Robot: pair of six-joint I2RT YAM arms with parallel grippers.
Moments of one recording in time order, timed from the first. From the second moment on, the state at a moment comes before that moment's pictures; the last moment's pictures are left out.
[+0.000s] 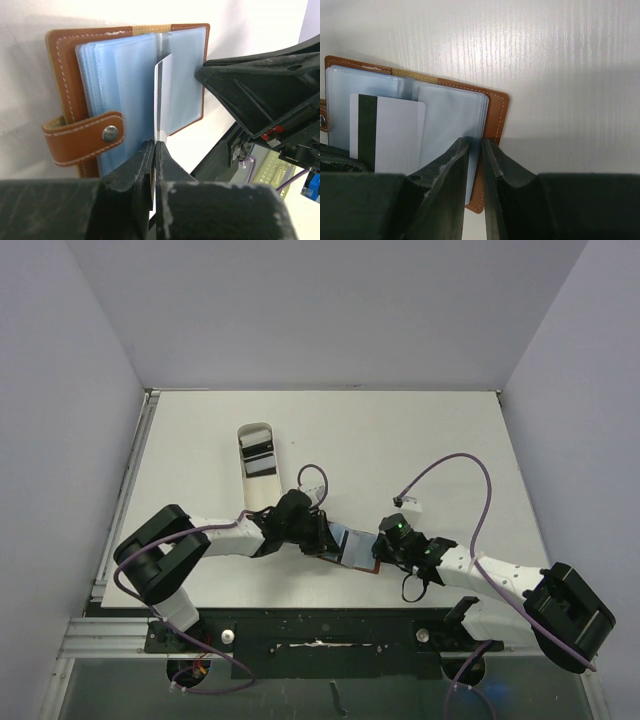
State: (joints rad) left arm -0.84 1.66 0.70 0.24 0.36 -0.92; right arm 0.75 1.15 0.41 -0.16 0.28 0.82
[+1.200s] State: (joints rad) left arm -0.85 1.72 0.73 0.25 0.31 -0.94; right arm 0.75 1.13 0.37 -0.11 0.28 0.86
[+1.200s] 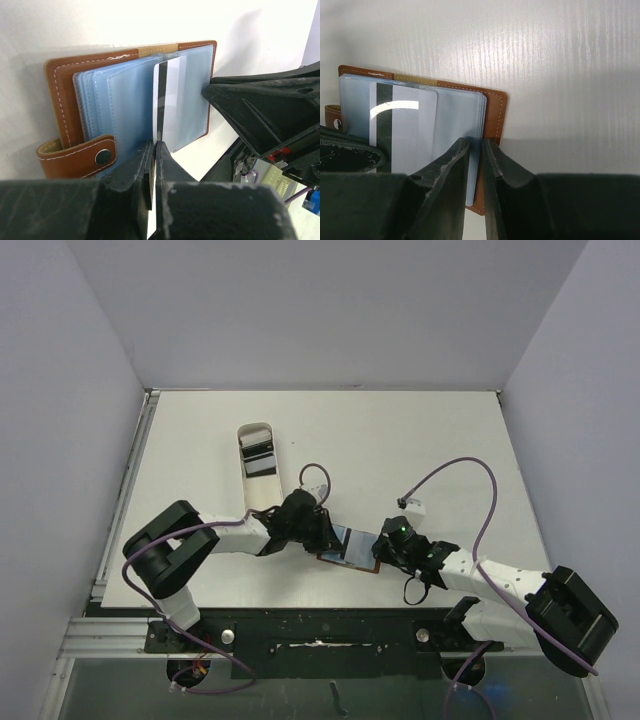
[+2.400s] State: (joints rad) left arm -0.91 1.77 0.83 0.20 0.21 -0.85; right arm 0.75 1.12 0.37 -0.13 0.27 0.88
